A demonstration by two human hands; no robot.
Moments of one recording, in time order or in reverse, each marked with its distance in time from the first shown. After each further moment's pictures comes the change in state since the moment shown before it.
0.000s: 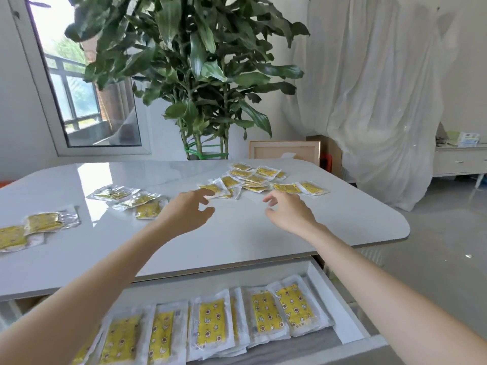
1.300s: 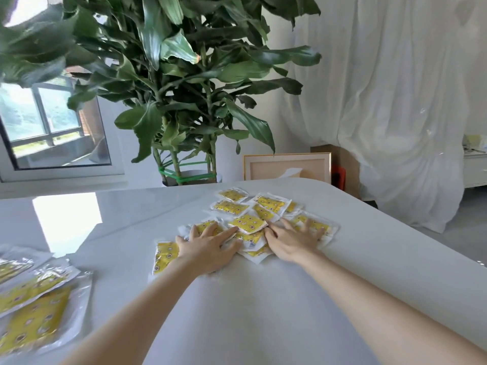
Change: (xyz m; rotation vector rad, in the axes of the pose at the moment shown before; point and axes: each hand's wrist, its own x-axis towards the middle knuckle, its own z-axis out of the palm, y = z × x) left_hand 0.254 -0.034 0.138 0.324 -0.224 -0.087; right_hand 0.262 0.111 0.105 -0.320 -0.172 0.243
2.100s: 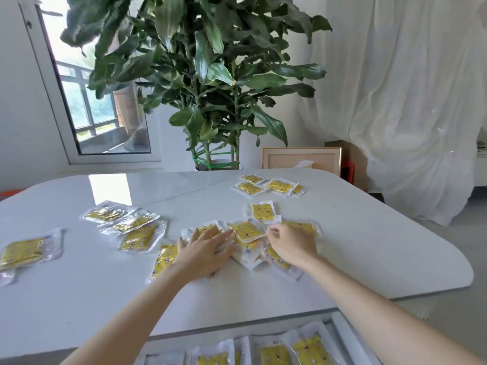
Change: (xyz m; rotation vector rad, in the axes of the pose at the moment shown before) left_hand -0.189 -0.028 -0.011 -0.119 0.064 -0.013; right_hand -0.185 -0.023 -0.020 0.198 0.135 -0.182
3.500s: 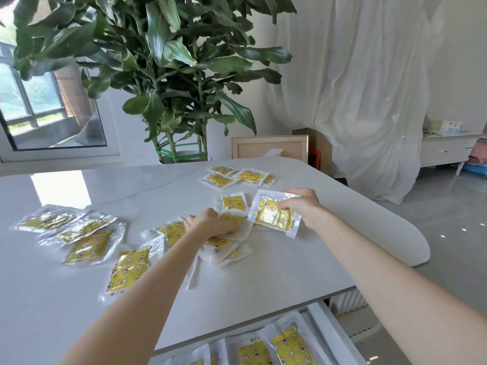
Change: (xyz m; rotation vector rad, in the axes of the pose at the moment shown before) left_hand 0.093 0.064 0.009 -0.360 -0.149 -0.317; right_hand 0.062 0.067 -0.046 0.866 0.119 0.460
